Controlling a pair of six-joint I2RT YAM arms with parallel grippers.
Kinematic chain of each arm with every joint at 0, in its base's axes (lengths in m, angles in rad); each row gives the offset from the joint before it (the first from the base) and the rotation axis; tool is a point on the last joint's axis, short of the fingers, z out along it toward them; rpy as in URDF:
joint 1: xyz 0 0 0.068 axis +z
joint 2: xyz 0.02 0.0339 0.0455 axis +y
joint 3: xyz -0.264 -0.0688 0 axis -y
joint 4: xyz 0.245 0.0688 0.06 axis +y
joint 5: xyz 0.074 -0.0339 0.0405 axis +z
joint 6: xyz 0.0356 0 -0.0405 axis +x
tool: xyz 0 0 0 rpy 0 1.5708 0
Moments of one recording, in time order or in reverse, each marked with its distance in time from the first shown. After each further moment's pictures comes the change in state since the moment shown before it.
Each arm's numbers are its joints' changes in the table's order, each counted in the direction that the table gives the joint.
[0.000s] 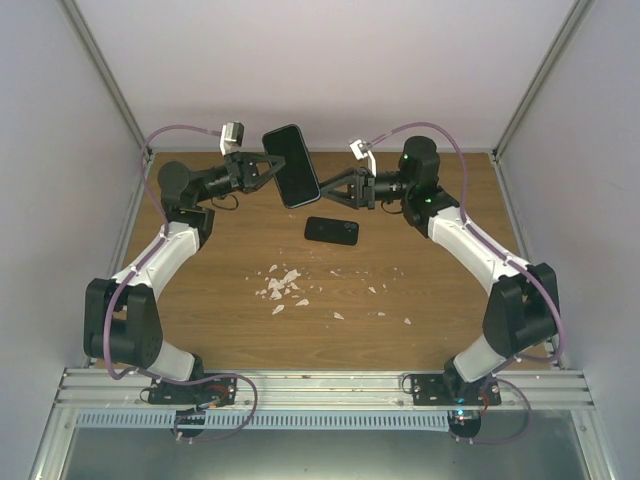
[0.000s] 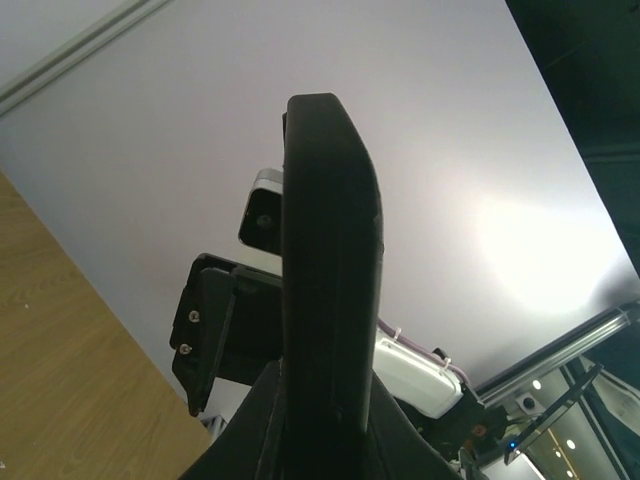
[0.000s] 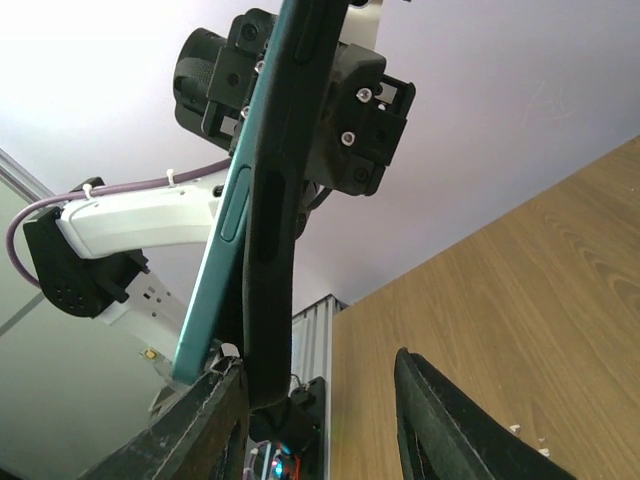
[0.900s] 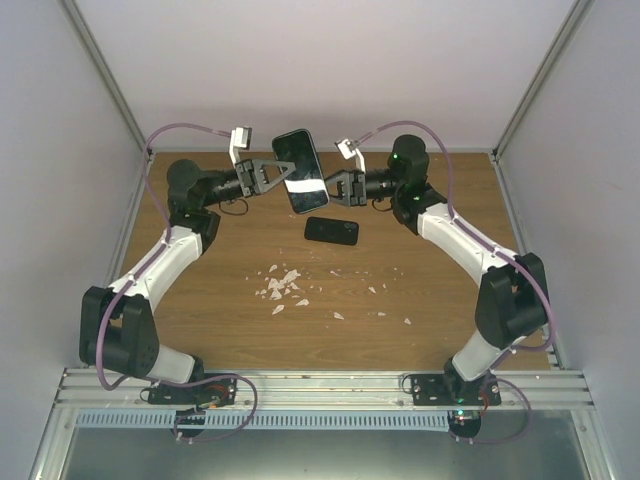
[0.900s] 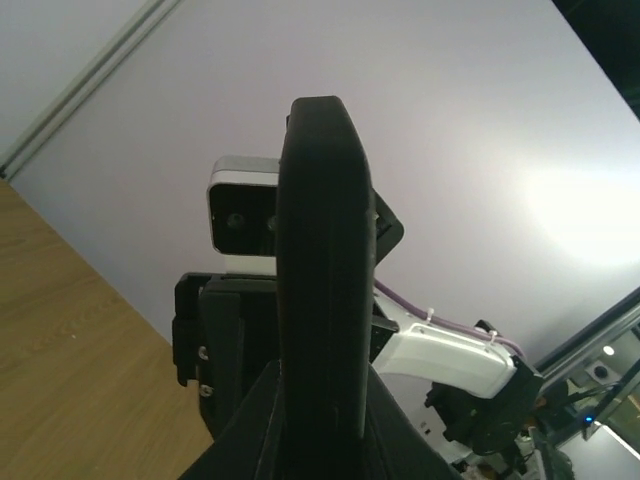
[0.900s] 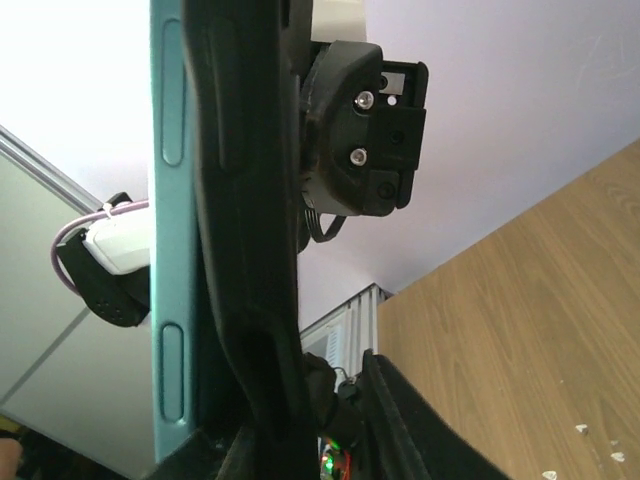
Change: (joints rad) left arm -0.060 -0.040 -0.018 0.134 0.048 0.274; right arm 0.045 0.073 0.049 -0.087 0.043 0.156
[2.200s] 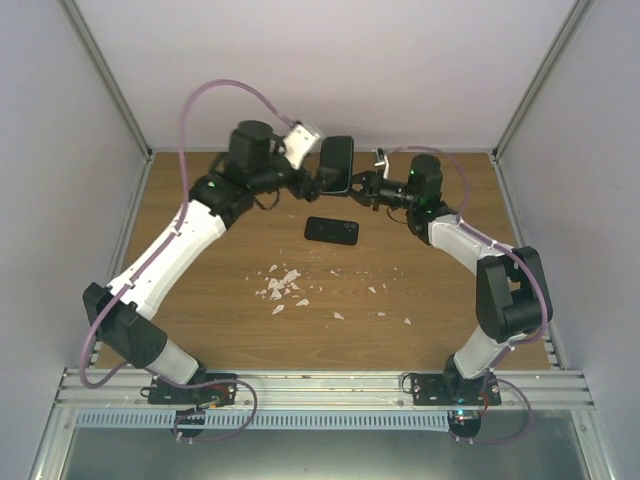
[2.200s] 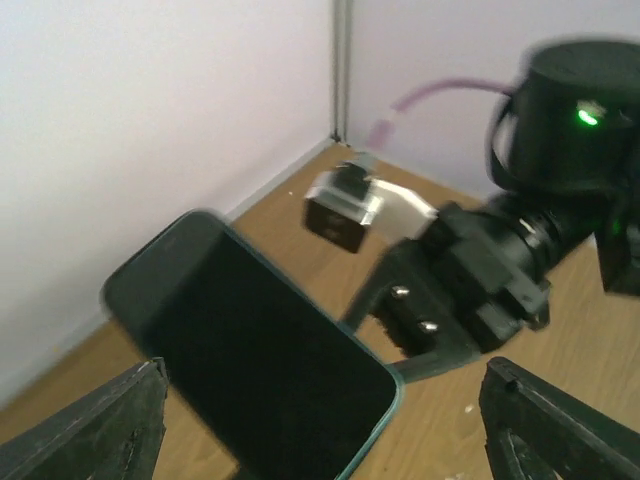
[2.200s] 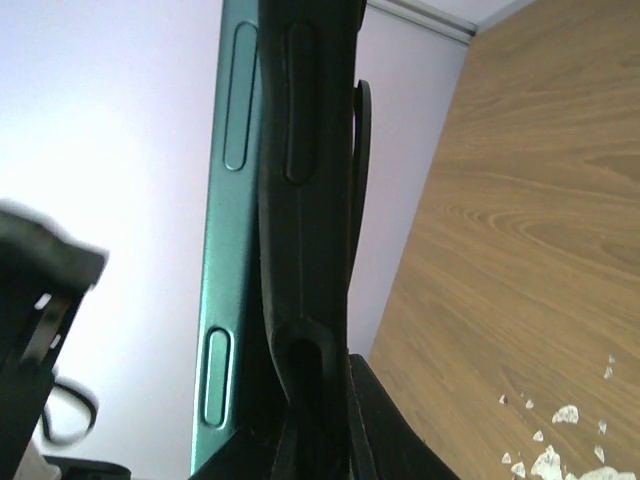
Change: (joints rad) left arm -0.271 0.088 0.577 1.260 0.715 1.302; right arm -0.151 0.023 -0.206 -0.135 -0.284 0.383
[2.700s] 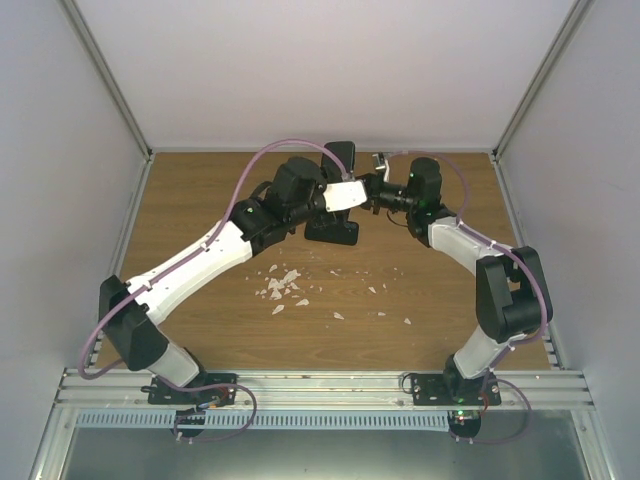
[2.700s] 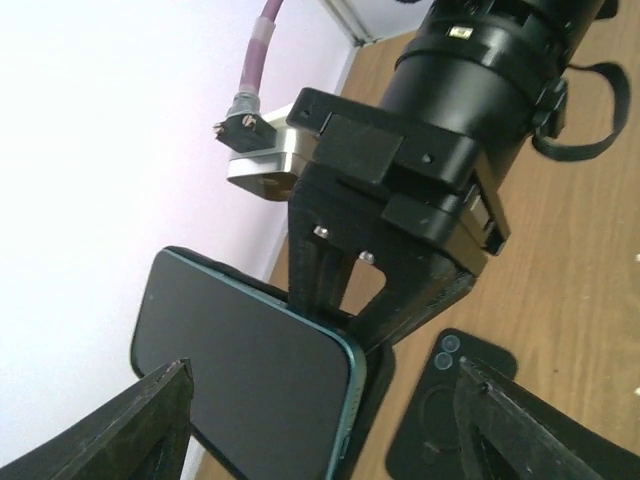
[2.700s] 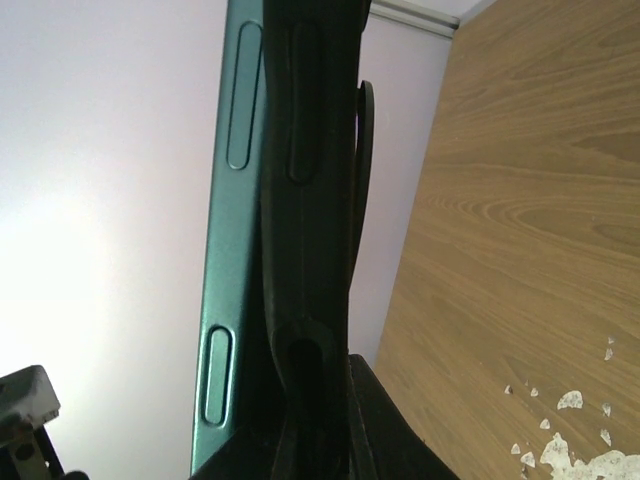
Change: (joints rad) left arm -0.286 0.010 -0.122 -0.033 0.415 0.643; right arm -0.002 0.000 -0.037 0.001 -0.023 0.066
